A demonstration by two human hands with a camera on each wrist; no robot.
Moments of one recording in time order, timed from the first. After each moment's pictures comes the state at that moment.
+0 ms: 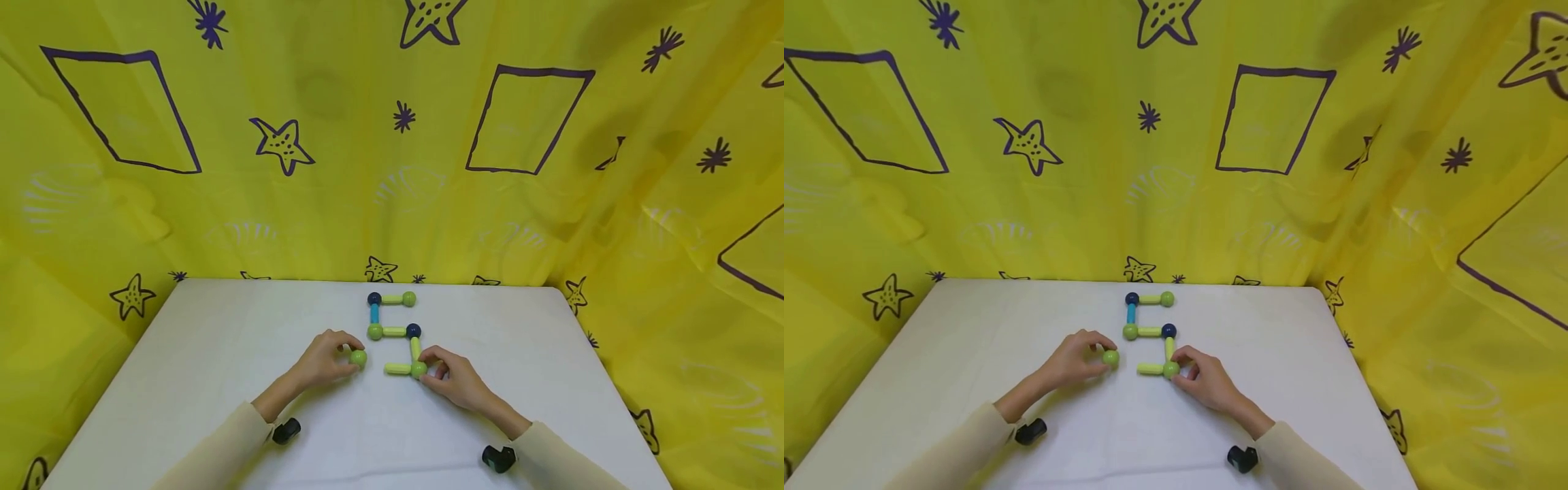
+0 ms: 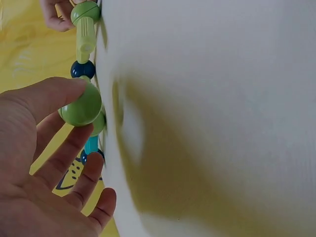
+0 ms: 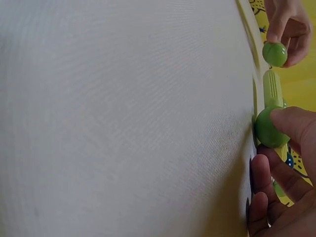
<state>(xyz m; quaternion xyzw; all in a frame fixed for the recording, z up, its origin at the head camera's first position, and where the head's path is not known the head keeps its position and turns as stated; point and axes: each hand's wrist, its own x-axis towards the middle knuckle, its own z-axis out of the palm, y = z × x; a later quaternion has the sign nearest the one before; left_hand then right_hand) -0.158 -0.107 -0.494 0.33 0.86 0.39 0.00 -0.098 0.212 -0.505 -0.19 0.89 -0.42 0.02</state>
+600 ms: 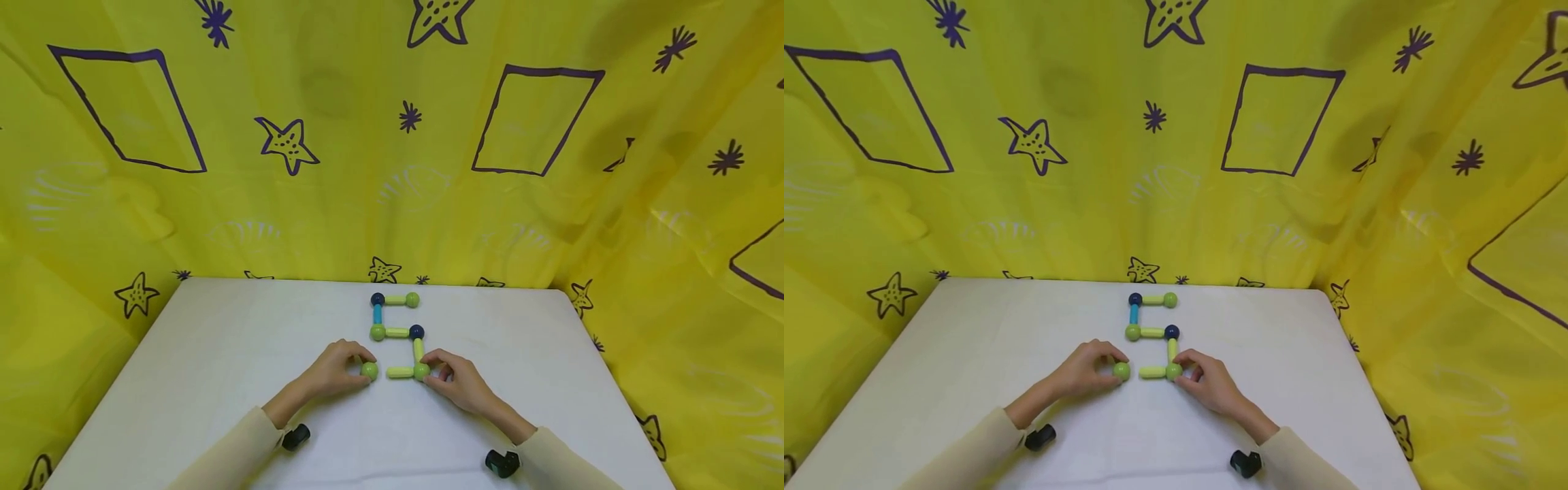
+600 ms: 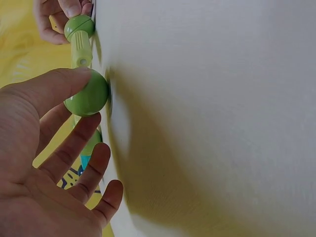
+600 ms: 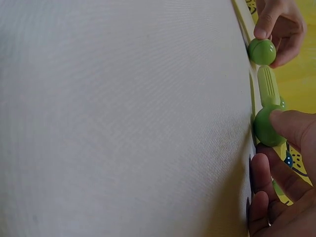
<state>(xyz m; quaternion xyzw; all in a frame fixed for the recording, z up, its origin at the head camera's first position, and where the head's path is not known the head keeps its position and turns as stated) -0.149 -0.097 -0.498 0.34 0.86 0.38 0.06 -0.099 0.212 -0.506 -0.19 0.89 -0.42 0.02</state>
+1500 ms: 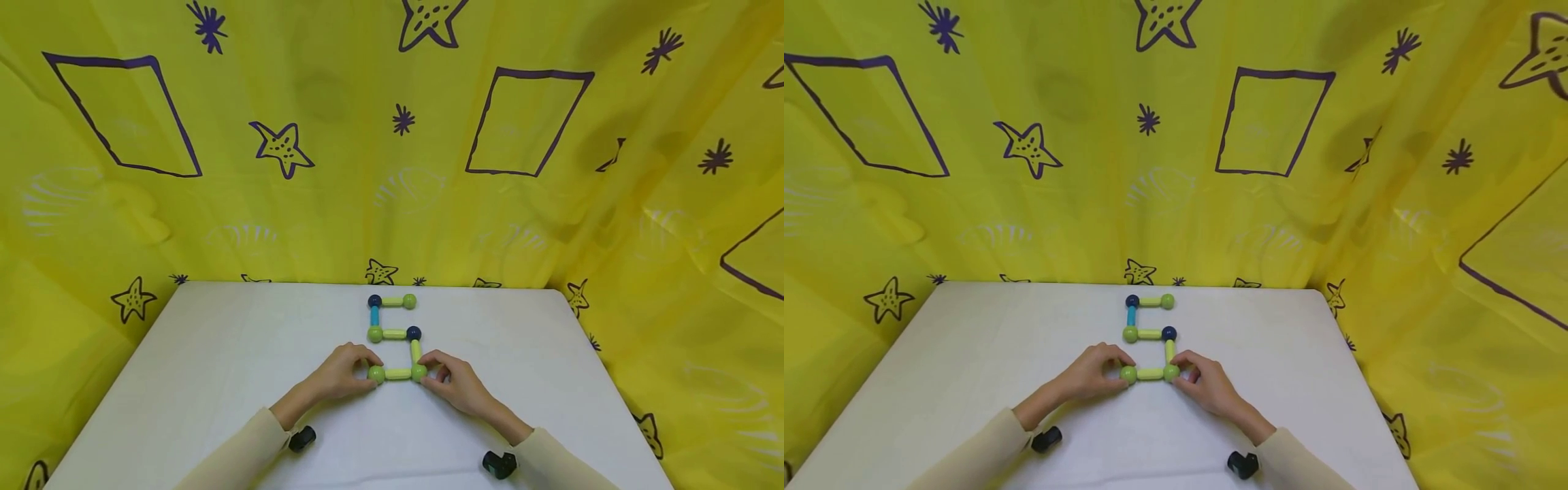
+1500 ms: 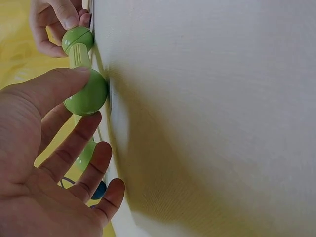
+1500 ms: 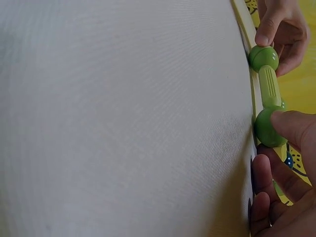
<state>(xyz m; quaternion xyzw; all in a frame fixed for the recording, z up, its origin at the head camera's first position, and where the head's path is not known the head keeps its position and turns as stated) -0.147 -0.077 -0.498 0.34 0.86 0.37 0.08 -0.096 0.214 -0.509 -0.19 0.88 -0.43 0.00</state>
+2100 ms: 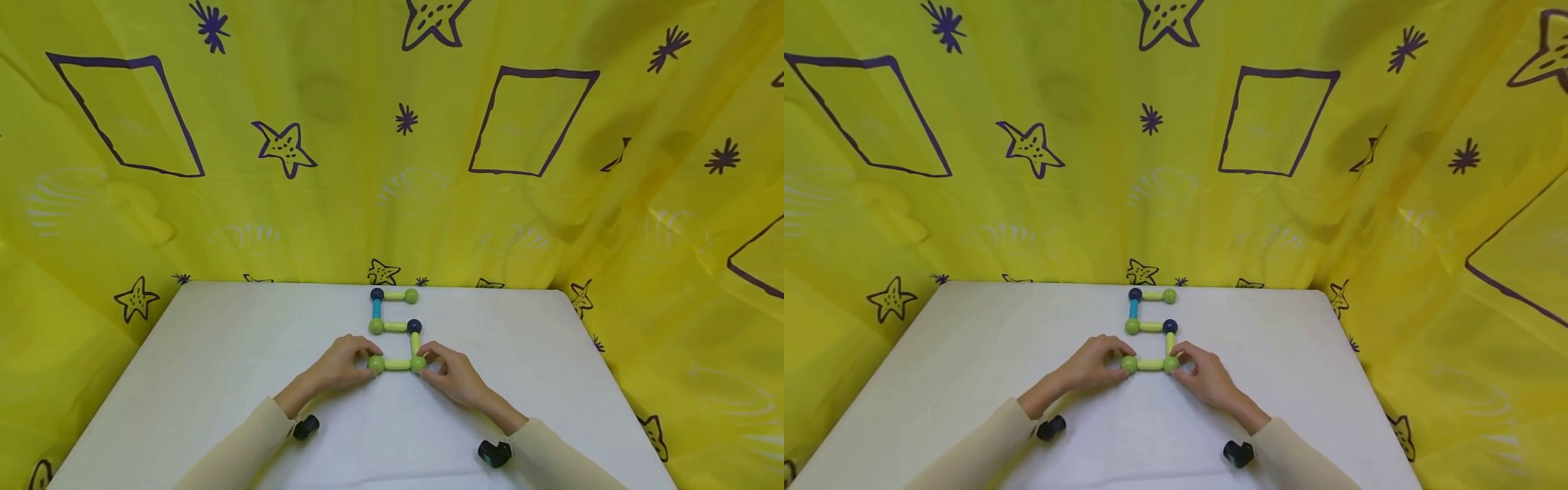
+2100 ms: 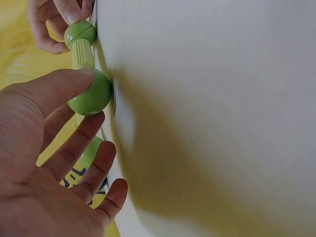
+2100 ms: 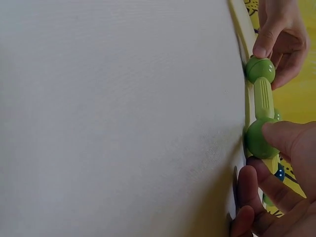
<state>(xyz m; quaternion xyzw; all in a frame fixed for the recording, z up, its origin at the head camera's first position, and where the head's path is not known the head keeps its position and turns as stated) -0.163 -0.079 -0.497 0.34 0.87 0.36 0.06 -0.112 0.205 -0.503 -0.17 0.90 -0.40 0.01</state>
